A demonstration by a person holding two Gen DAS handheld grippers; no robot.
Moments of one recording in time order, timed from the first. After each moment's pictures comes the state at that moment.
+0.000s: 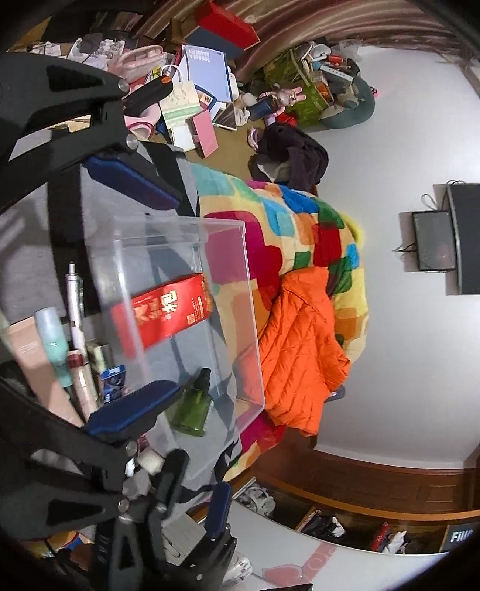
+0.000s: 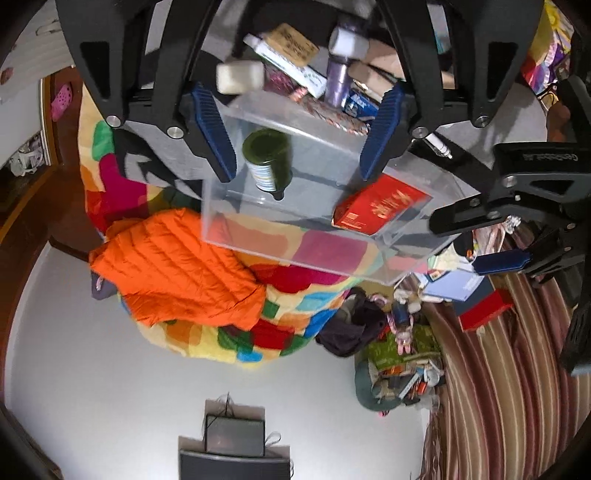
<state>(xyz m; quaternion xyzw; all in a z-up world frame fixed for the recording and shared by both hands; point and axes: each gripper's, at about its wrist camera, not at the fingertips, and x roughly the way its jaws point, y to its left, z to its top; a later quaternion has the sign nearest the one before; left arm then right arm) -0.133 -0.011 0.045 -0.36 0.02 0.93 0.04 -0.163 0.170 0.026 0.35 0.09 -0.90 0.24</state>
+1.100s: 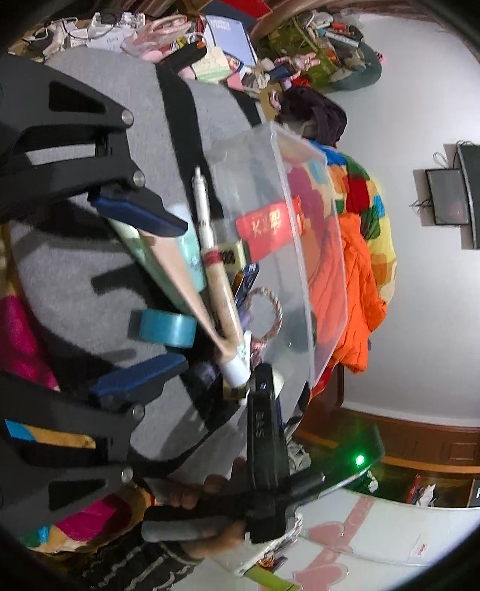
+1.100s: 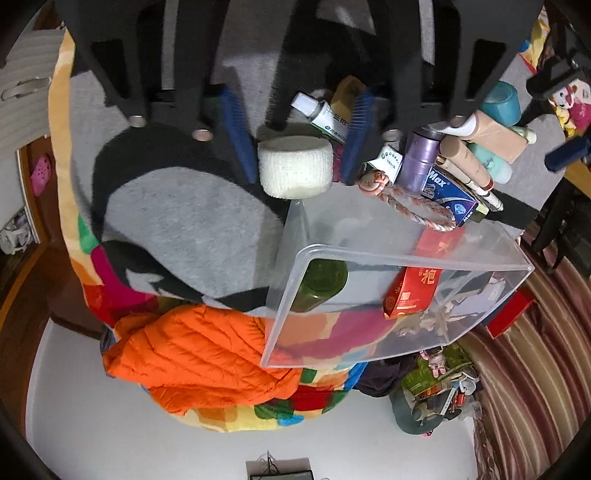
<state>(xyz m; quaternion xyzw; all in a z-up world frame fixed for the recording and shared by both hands) -0.034 0.046 -0.024 -0.39 0.03 0.91 0.12 -0.182 0.221 -0.063 0.46 0.02 -0.87 0.20</state>
